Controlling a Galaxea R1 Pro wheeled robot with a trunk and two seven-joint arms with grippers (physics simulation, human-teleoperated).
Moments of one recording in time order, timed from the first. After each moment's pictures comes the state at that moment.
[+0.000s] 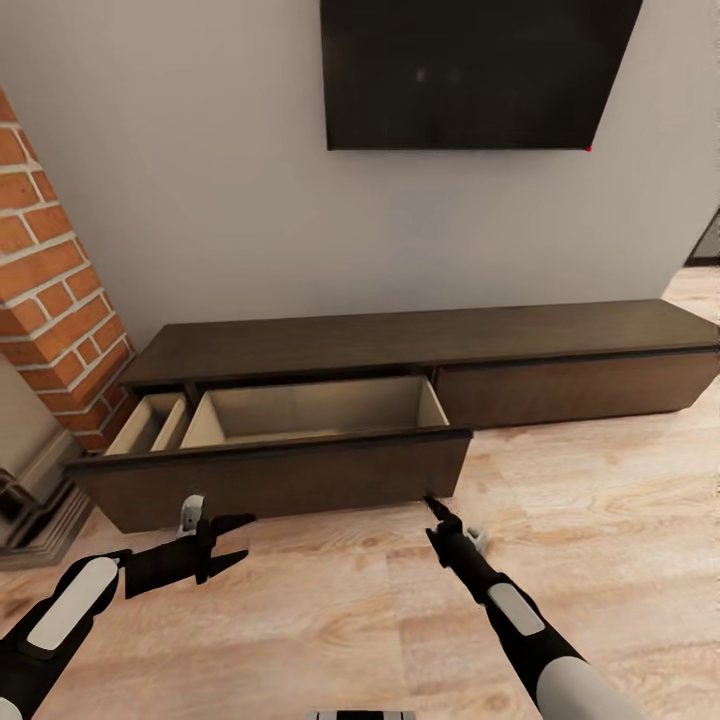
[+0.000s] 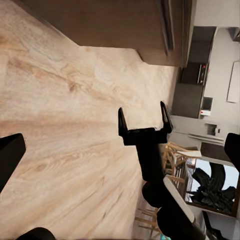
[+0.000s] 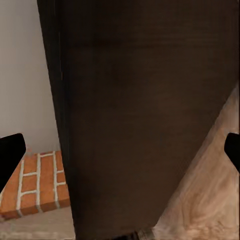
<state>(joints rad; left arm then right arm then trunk) -0.45 0.39 -0.13 -0.96 1.29 1.00 -0.46 -0.60 0.03 -0.06 -0.43 -1.18 0.28 0.56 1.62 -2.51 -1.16</state>
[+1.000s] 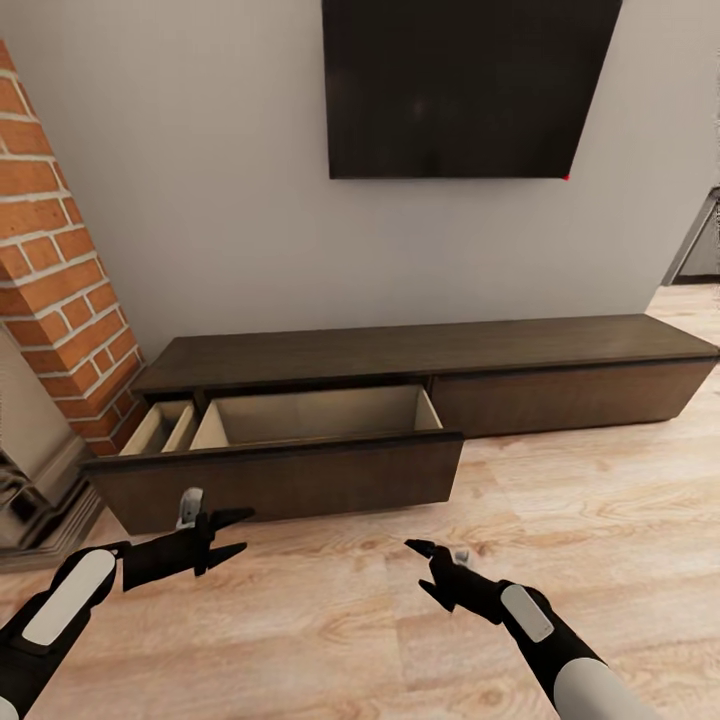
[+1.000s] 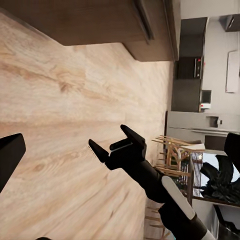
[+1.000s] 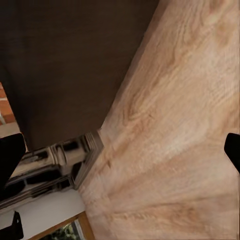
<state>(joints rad) -0.45 0.40 -0.13 -1.01 1.29 1.00 -0.45 -0.59 -0.02 -0.05 -0.44 -0.94 0.65 0.42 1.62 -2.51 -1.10</state>
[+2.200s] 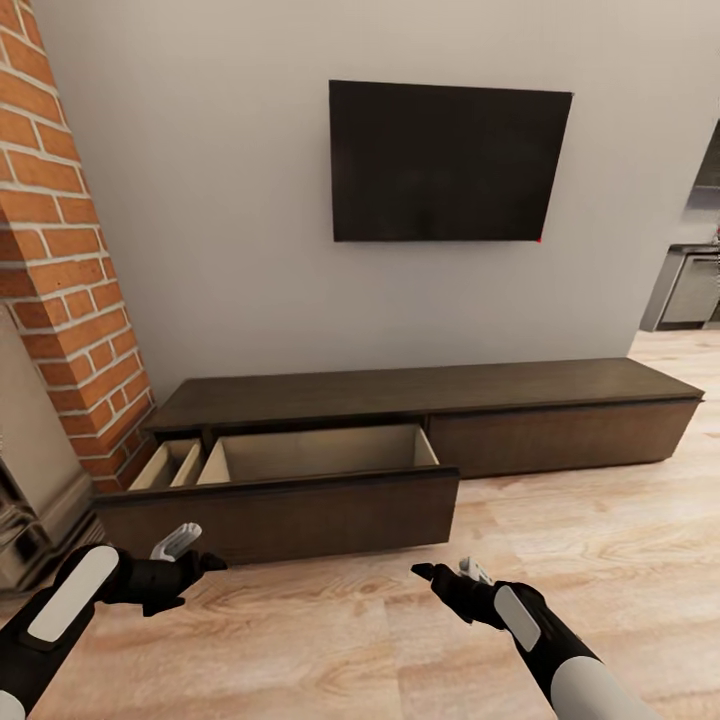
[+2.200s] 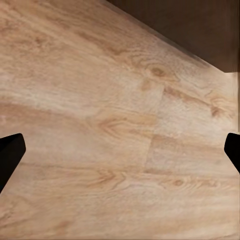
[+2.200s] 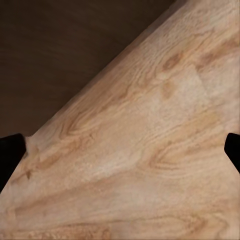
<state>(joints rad) -0.46 0.39 -0.11 -1.02 1.25 0.99 0.30 -0.60 -0.02 -0.03 -0.45 -0.64 0.52 0.27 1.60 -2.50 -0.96</state>
